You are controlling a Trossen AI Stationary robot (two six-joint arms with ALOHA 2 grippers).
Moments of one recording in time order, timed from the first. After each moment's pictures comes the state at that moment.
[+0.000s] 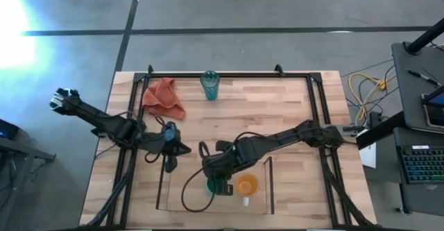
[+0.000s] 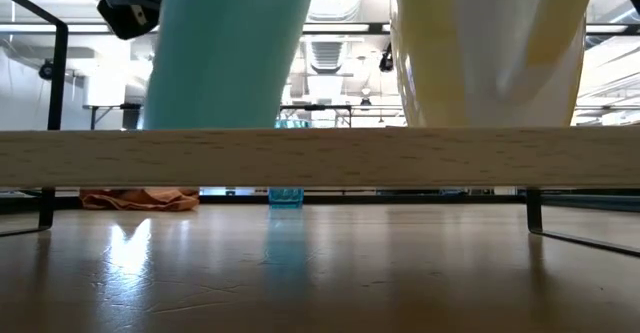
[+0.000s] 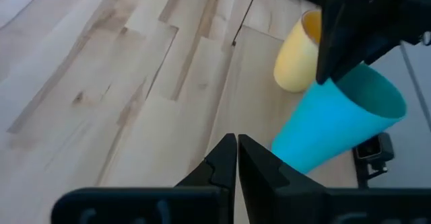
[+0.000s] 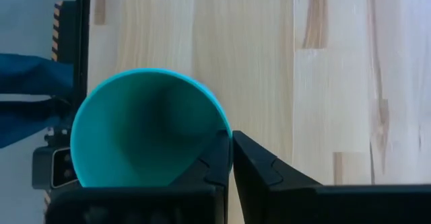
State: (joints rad) left arm -0.42 1.00 0.84 -0.46 -0.31 -0.62; right arm 0.34 2.26 2.36 -1.22 0.02 0.34
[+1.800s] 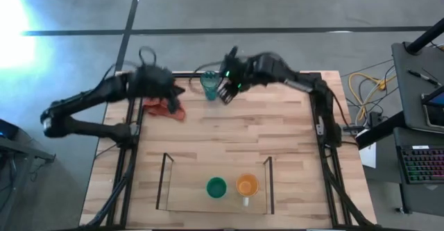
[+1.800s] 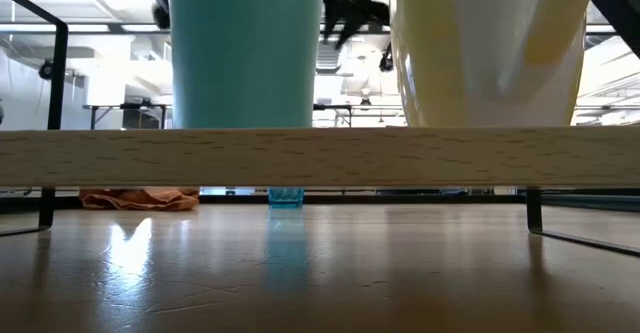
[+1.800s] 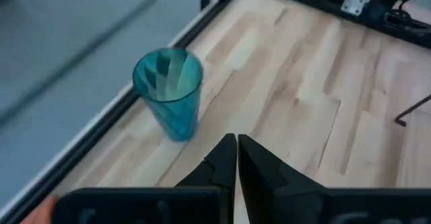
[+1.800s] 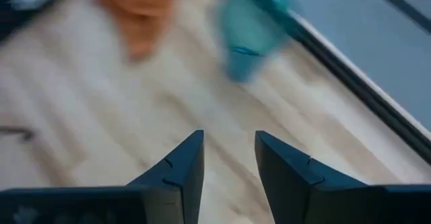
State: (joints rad) left arm 0.34 0.99 1.14 -0.76 -0.12 -0.15; right arm -0.20 2.04 2.36 -1.36 0.21 0.49
